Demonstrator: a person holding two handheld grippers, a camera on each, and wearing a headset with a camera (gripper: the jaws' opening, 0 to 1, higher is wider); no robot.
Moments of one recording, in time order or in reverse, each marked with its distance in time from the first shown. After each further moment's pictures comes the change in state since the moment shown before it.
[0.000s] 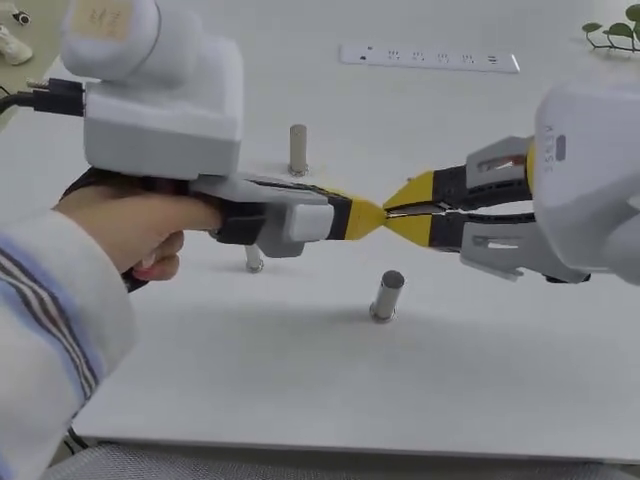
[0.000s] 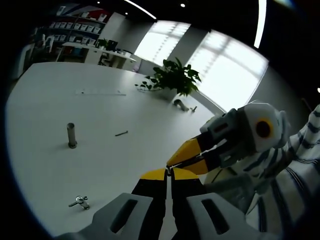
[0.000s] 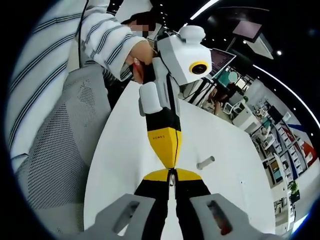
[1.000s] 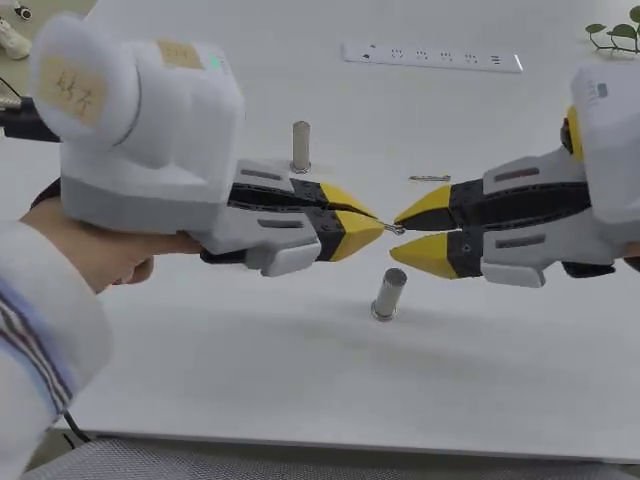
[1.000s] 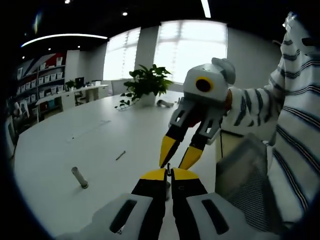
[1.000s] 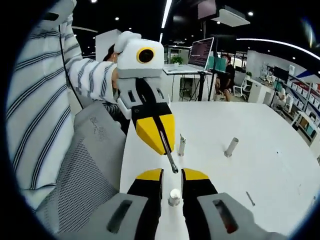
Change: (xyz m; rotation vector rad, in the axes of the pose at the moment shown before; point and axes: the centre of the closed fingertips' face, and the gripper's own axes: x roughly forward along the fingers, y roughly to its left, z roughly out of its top) left arm -0.013 -0.006 -0.006 0.544 -0.007 -0.054; right arm 0.000 0.016 -0.009 0.418 -0.118 0.204
